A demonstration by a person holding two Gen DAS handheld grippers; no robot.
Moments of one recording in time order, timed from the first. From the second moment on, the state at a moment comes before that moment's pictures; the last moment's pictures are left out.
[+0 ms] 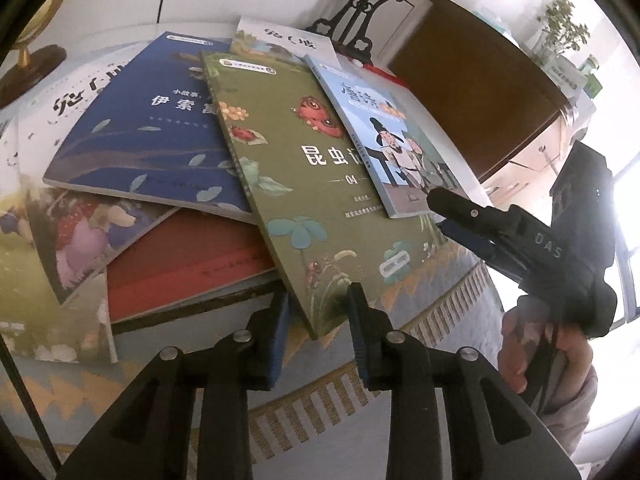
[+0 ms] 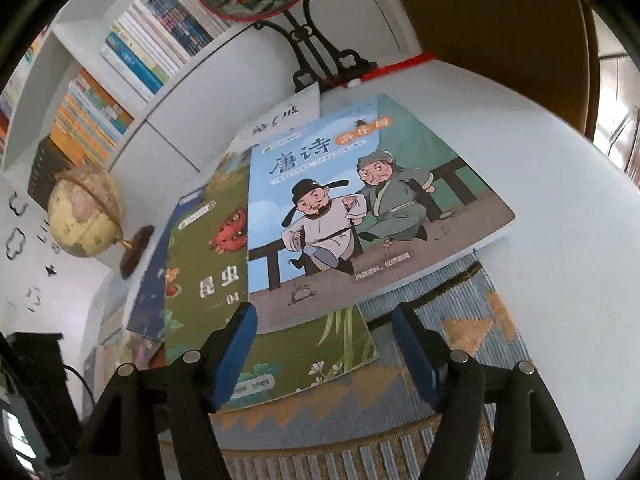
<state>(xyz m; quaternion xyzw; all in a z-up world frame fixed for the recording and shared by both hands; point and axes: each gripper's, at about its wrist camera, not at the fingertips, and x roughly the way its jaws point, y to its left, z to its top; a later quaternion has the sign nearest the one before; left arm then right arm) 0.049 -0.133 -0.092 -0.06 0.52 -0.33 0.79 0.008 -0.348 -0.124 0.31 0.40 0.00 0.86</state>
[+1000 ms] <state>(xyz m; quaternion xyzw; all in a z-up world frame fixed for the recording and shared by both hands) 0.170 -0.053 -0.042 0.05 0.42 -0.25 0.87 0.019 -0.262 -0.120 0.38 0.39 0.16 0.83</state>
